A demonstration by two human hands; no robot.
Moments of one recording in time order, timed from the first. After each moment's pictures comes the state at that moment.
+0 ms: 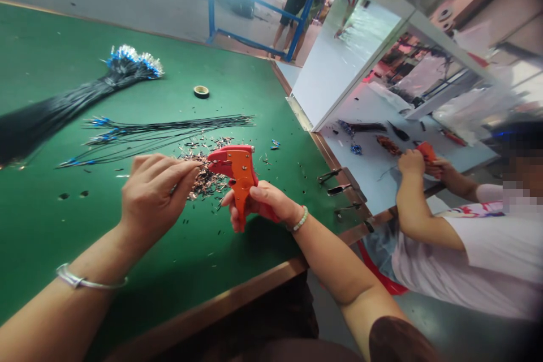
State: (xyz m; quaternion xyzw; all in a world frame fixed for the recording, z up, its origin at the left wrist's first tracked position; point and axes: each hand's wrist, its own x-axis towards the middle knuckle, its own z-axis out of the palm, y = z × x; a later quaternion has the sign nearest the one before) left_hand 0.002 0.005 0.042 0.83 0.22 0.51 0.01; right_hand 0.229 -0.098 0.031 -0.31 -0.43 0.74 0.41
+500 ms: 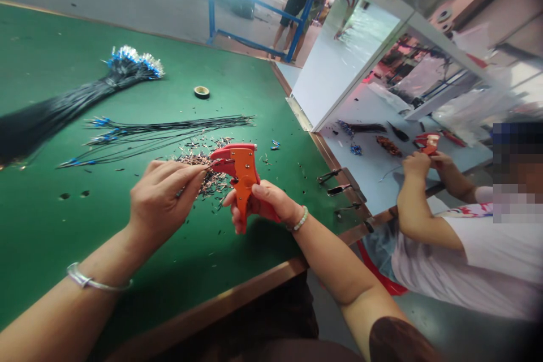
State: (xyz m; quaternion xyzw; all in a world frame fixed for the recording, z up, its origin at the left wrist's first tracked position) left_hand 0.008 -0.006 0.041 0.83 0.24 0.51 0.02; right_hand 0.229 -0.100 0.034 -0.30 -0.41 0.75 0.42
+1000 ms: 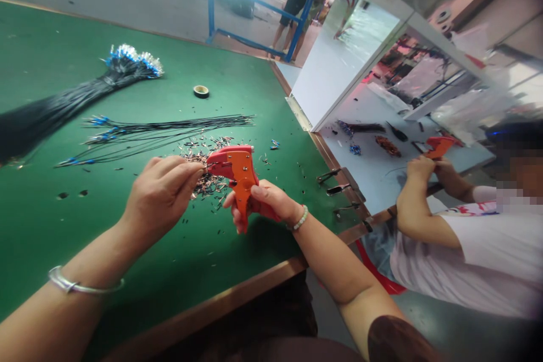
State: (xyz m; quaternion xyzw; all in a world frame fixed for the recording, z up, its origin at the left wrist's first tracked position) left_hand 0.003 0.003 0.048 0.86 0.20 0.46 0.01; right_hand 0.230 -0.101 0.039 -0.32 -0.43 0.74 0.41
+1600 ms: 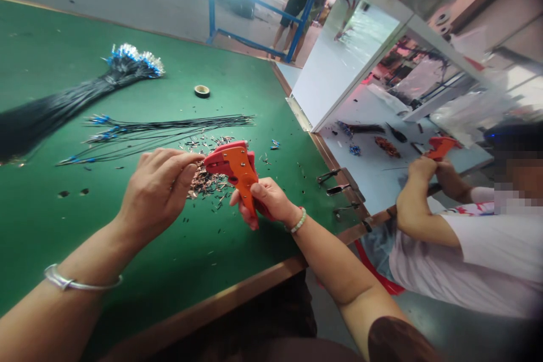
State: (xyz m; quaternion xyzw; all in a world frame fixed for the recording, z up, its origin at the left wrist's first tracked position) left_hand -0.002 0.004 0.050 0.86 0.23 0.45 0.04; right_hand 0.222 -0.102 0.037 -0.39 -0.43 0.68 0.45
